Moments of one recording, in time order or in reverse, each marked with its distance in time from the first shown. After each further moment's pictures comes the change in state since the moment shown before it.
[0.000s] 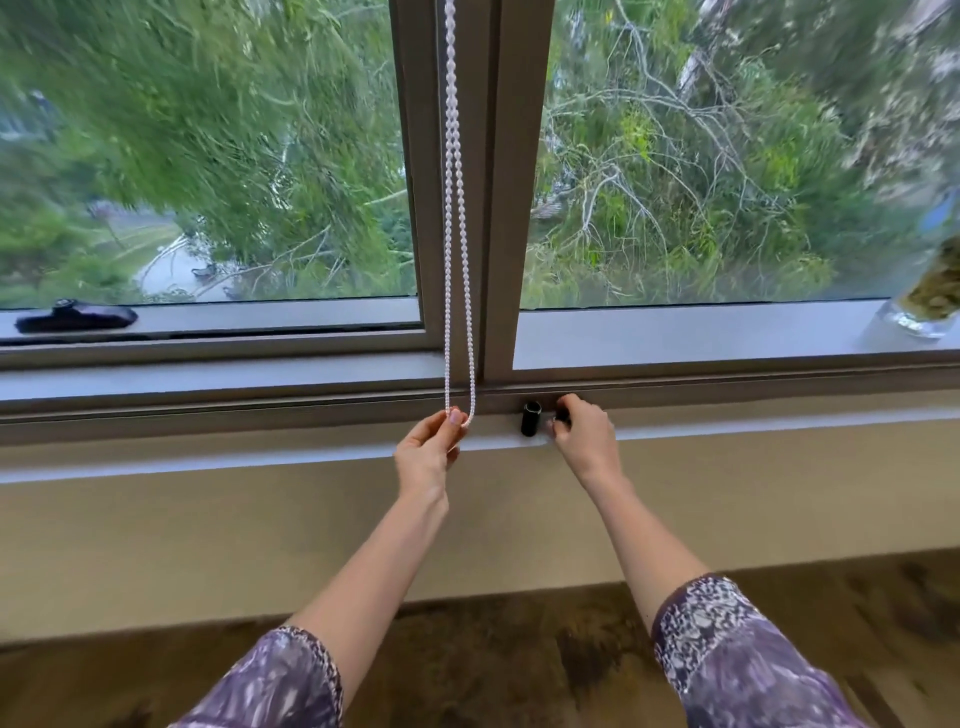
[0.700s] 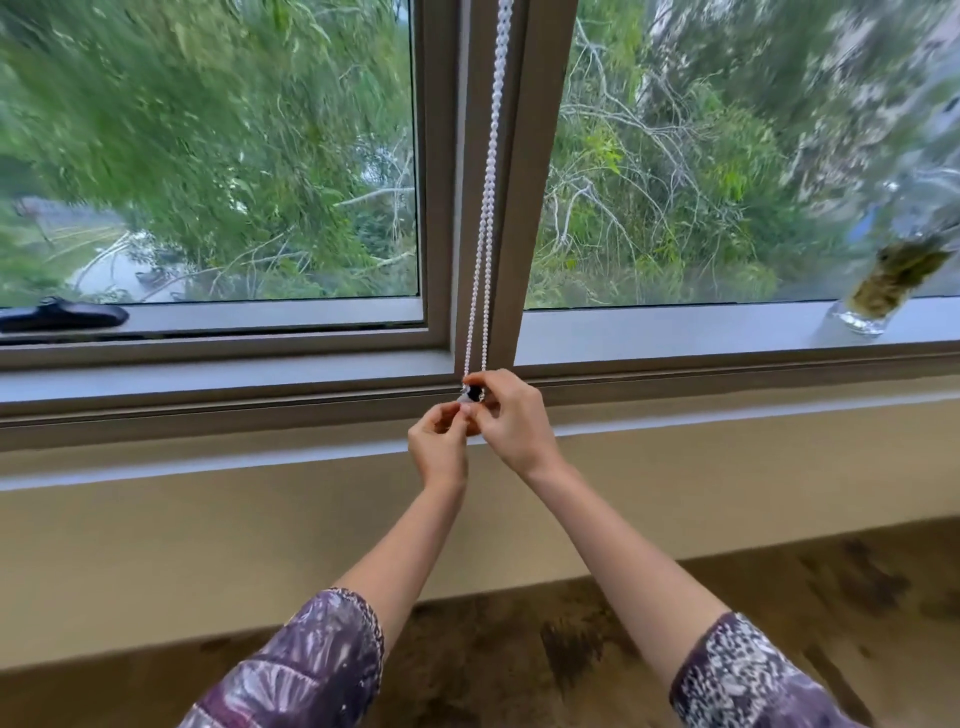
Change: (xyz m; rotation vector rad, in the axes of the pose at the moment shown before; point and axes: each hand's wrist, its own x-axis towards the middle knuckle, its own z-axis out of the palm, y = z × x) left_hand 0.007 -0.003 -0.004 0.215 -0.001 0.275; right_hand -0.053 -0.131 -0.021 0.322 0.040 -0.363
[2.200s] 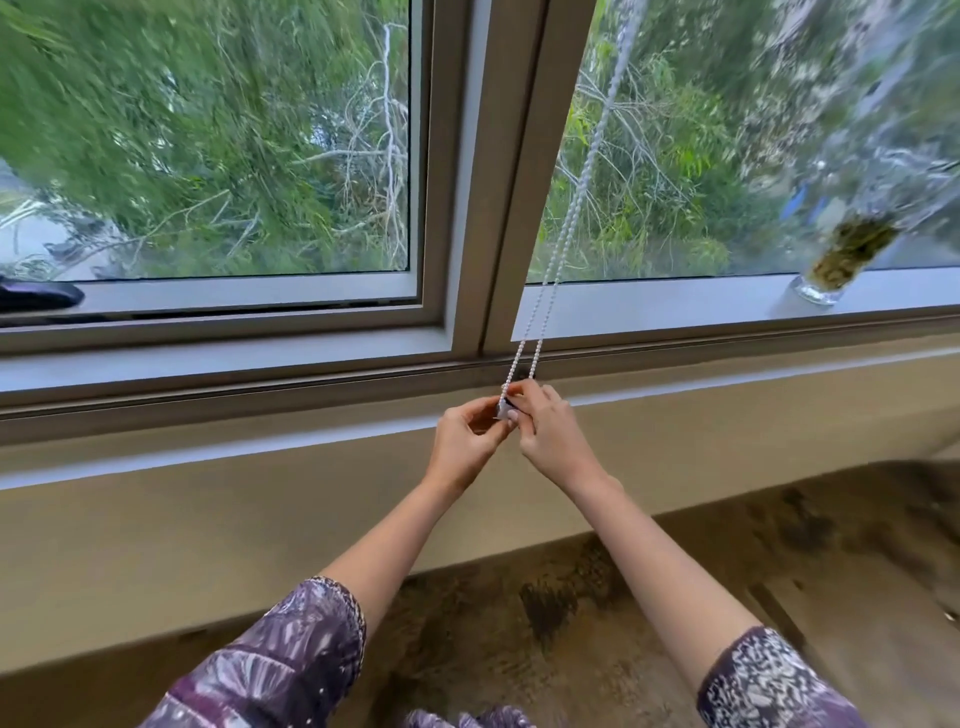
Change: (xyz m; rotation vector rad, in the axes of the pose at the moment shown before) left_hand -0.012 0.000 -0.022 0.189 -0.626 0.092; right_hand -0.042 0.023 -0.008 -0.138 -0.088 0.196
